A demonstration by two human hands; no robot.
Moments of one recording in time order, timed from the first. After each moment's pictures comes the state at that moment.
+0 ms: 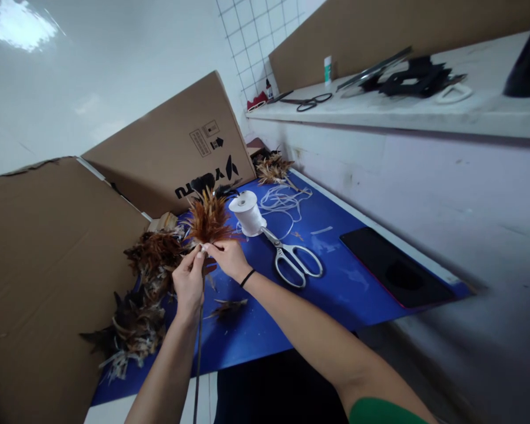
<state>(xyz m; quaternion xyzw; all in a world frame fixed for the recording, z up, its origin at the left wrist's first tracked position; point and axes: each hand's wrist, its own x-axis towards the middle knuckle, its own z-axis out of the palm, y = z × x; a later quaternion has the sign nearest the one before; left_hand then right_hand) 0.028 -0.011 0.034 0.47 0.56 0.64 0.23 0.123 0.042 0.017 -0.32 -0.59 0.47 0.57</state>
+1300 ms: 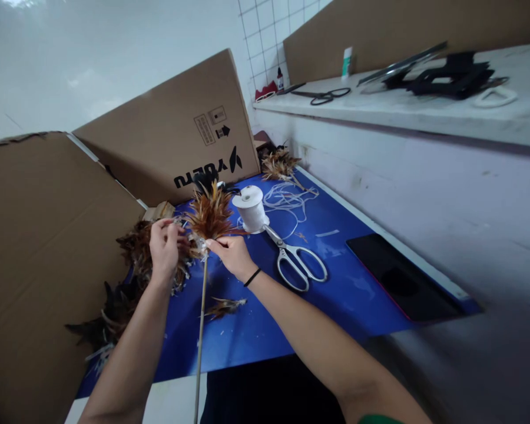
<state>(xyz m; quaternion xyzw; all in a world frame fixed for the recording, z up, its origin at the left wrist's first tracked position) -0.025 0.035 0.066 0.55 0.56 0.60 0.14 0.127 0.044 0.014 -0.33 -0.58 0.48 0.57</state>
